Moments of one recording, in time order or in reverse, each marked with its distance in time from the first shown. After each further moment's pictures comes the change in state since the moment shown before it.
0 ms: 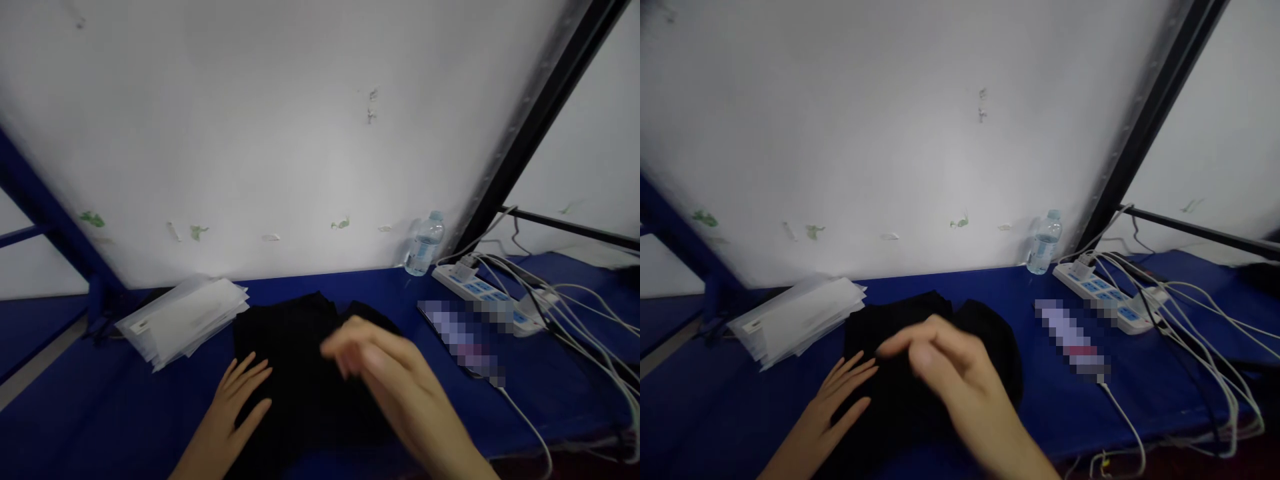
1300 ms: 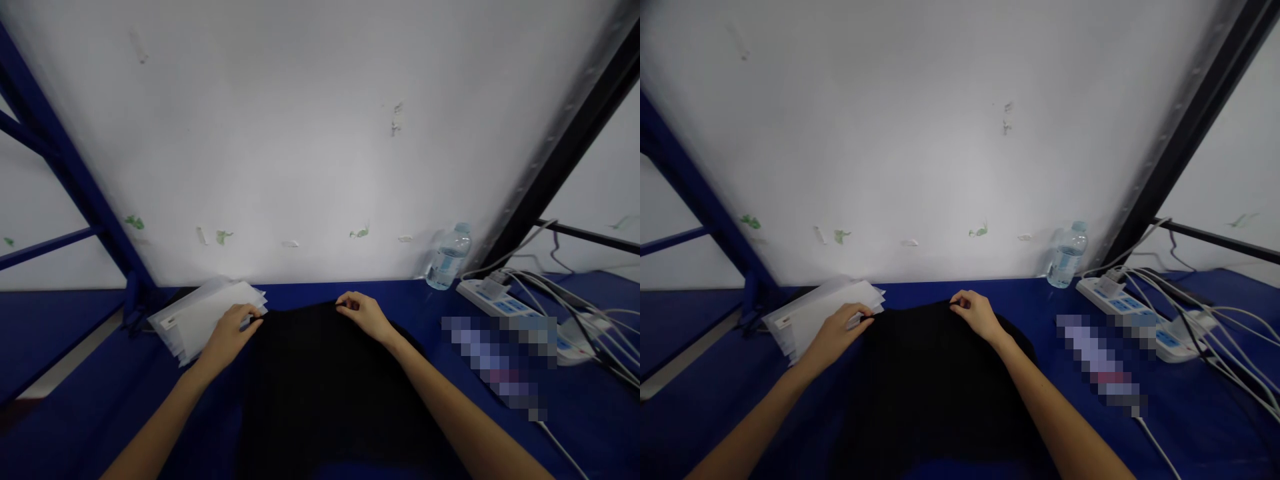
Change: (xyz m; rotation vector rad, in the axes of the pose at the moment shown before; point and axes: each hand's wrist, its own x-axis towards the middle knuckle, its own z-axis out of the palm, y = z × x) left_hand 0.088 -0.056 -0.057 -0.090 0.214 -0.134; right_hand 0.111 0.141 -0.021 -0.545 -0.050 0.044
